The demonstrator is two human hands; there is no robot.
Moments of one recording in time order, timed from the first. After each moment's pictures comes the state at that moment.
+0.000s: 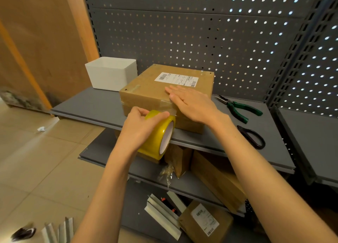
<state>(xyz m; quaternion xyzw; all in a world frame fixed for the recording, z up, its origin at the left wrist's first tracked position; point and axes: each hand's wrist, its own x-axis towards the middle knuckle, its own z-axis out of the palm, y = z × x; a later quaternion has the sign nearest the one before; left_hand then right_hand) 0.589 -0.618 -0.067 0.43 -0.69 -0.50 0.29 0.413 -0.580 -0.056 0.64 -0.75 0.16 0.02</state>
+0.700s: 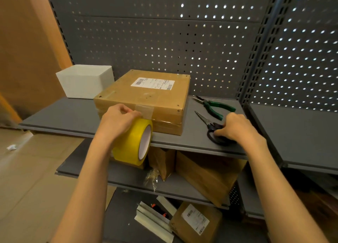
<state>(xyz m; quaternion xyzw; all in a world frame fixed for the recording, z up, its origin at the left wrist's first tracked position) 0.569 -0.649 -0.062 0.43 -0.76 -0.42 0.25 0.367 -0.453 -0.071 0.25 -0.96 0.11 -0.06</state>
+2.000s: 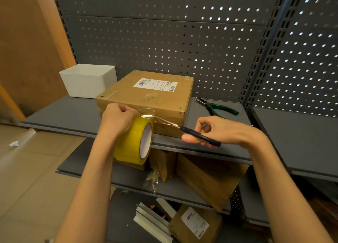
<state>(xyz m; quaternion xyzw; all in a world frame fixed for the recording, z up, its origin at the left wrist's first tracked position) 0.566 -0.647 -0.059 0.42 -0.74 -0.44 0.29 0.404 -0.458 -0.040 0.48 -0.78 0.25 -0.31</state>
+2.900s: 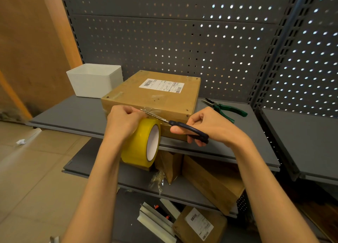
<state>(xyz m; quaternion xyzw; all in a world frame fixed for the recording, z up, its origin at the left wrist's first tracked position) 0.569 -0.651 -0.065 0.42 -0.72 -0.45 0.33 0.423 -0.494 -0.047 0.49 -0.73 0.39 -0.29</state>
